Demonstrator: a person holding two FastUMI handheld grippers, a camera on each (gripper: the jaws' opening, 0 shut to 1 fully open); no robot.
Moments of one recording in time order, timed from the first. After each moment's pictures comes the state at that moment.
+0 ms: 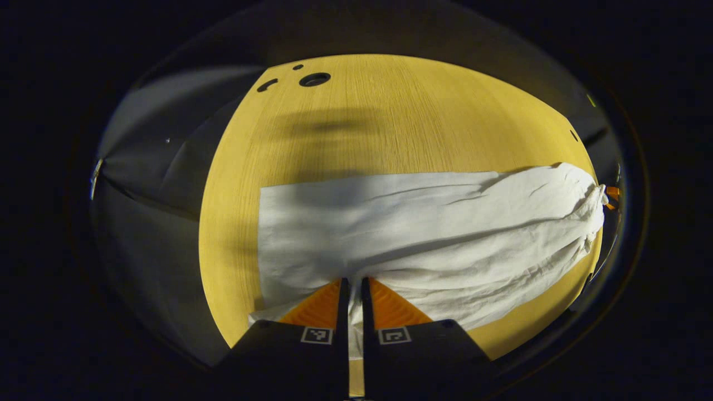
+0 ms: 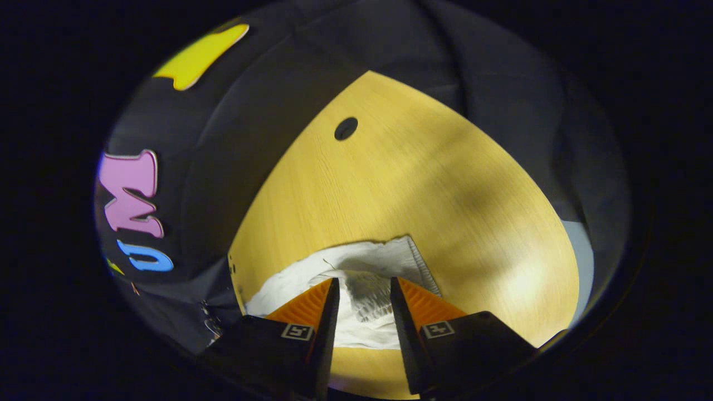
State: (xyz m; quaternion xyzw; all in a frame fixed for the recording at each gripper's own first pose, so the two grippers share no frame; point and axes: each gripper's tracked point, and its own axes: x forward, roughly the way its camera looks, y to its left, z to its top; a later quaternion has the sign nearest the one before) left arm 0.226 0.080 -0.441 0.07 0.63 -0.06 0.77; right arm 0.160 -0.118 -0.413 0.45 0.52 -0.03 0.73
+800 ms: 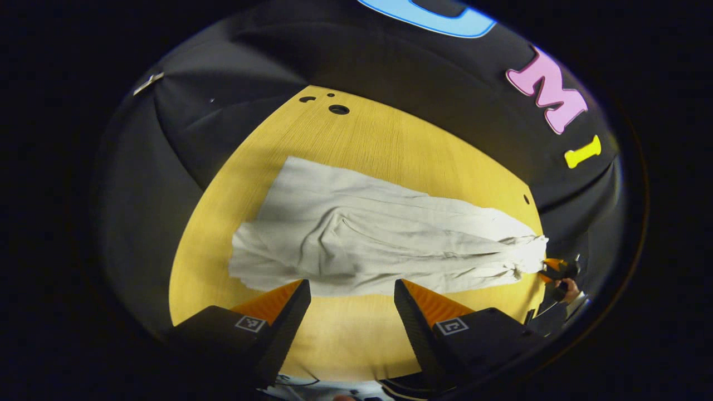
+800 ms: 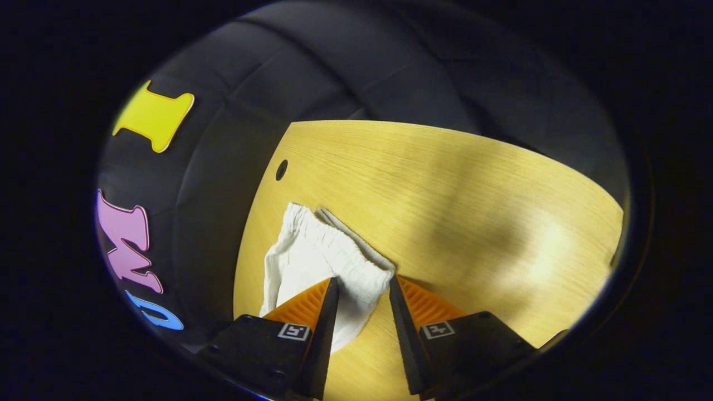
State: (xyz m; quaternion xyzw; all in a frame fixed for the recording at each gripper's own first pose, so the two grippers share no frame) left arm 0.126 0.054 -0.366 -0.14 0.54 -0.05 0.83; right arm 0.073 -0.115 -0.457 0.50 0.41 -0.21 0.73
